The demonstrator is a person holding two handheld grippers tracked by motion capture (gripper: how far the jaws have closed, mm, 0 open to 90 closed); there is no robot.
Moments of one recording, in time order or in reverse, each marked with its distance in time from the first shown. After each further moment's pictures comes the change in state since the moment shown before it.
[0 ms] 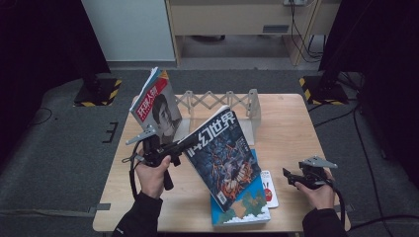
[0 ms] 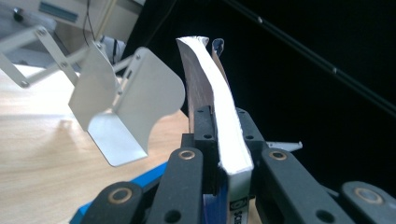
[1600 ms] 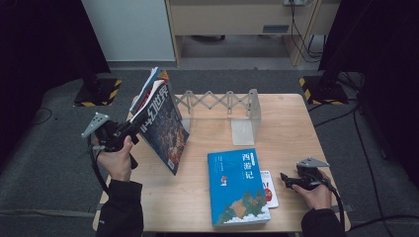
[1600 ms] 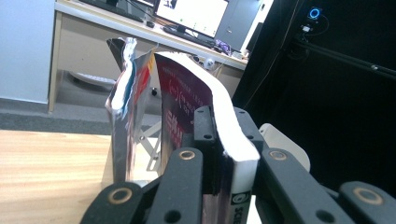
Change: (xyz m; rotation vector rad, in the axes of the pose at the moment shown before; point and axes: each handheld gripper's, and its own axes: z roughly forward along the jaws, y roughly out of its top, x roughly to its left) left arm 0.037 0.054 -0.064 -0.220 0.418 0.175; right arm 0.001 -0.007 0.014 0.099 0.006 -0.057
